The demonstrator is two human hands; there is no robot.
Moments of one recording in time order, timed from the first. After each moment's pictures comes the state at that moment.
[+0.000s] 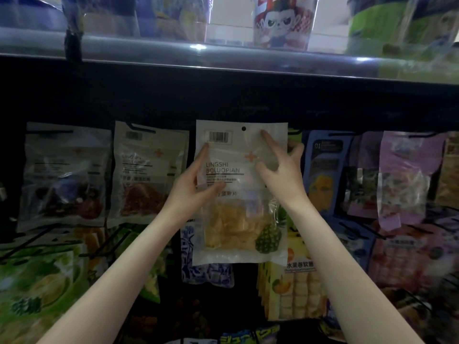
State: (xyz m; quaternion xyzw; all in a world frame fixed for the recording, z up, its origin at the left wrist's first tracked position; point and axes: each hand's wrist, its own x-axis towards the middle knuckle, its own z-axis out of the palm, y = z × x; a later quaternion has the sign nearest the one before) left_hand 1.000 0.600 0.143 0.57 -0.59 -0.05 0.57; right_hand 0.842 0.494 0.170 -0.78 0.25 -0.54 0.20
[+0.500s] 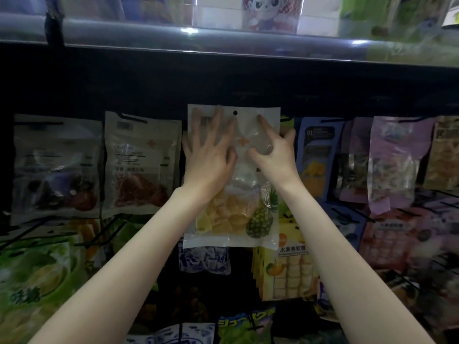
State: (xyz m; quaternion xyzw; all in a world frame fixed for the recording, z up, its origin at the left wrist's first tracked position) left_hand 0.958 0.570 0.170 0.69 -0.58 0.28 0.33; right_hand 0.839 0.495 0.175 -0.77 0.26 -0.54 0.23
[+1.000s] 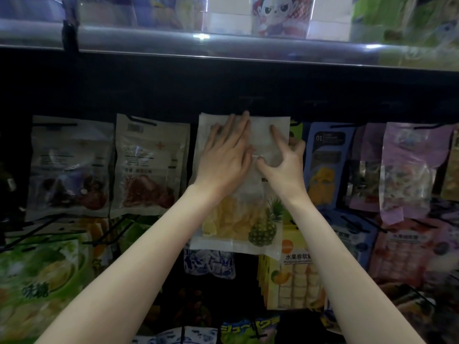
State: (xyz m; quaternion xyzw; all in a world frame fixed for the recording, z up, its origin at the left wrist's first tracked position) left_hand 0.963 0.548 0.173 0.64 -0.61 0.38 0.27; right_hand 0.839 0.486 0.160 -0.75 0.22 -0.58 0.23
